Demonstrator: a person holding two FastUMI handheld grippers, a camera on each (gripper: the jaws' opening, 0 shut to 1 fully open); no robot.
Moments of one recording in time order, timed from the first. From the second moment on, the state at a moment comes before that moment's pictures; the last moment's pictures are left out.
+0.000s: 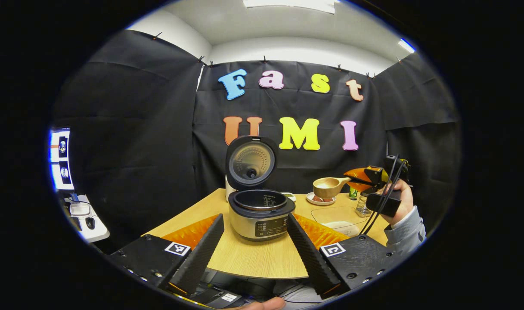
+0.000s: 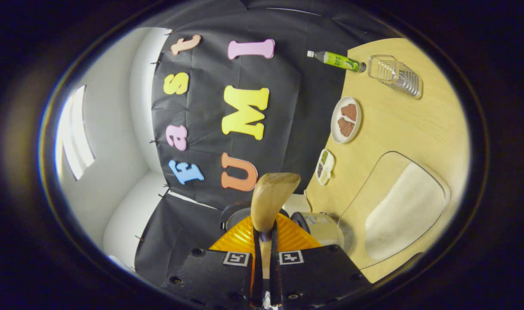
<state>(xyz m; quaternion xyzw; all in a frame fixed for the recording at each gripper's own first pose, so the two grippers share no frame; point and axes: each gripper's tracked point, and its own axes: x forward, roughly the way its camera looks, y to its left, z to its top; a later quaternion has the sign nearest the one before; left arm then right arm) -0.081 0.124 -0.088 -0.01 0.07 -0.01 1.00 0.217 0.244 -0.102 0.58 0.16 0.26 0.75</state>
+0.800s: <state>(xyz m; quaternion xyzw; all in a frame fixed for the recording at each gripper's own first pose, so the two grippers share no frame) -0.095 0.160 -0.089 -0.01 0.06 0.01 1.00 0.271 0.374 -0.040 0.35 0.12 0.24 0.90</state>
